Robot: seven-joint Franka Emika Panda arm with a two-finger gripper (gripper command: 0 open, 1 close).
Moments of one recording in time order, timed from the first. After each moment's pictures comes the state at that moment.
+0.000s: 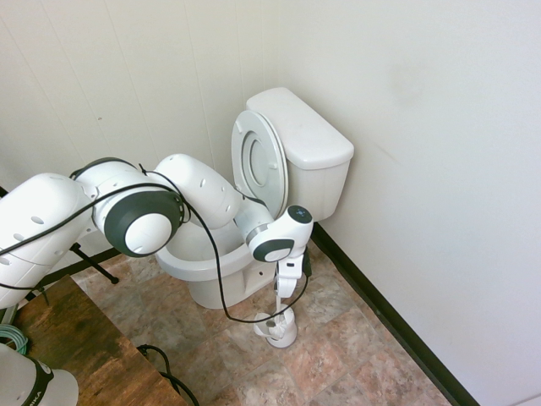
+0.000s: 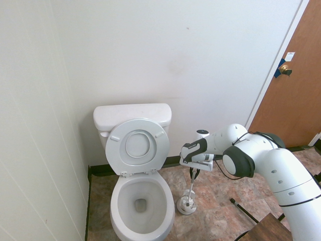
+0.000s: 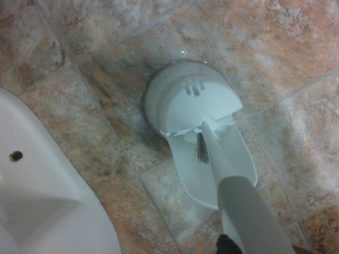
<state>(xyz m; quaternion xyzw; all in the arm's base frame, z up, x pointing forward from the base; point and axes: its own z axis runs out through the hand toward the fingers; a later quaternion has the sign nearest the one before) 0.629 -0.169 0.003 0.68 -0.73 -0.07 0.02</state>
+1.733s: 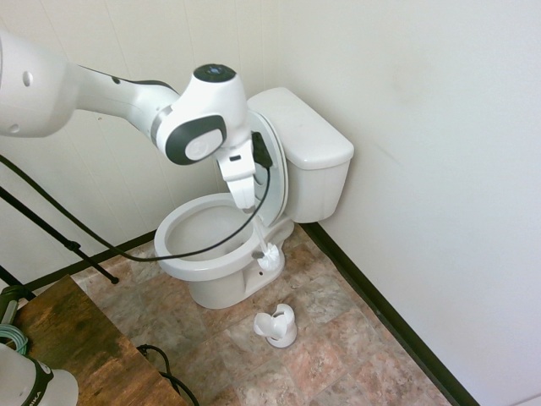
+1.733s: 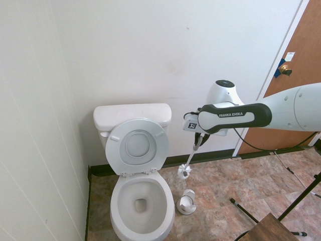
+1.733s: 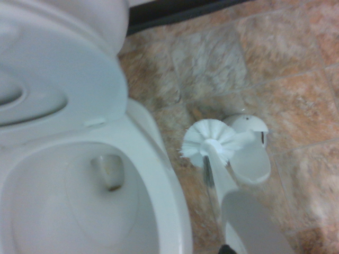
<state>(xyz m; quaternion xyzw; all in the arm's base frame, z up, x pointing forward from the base) 0.541 -0.027 0.395 0.77 -0.63 0.05 -0.06</state>
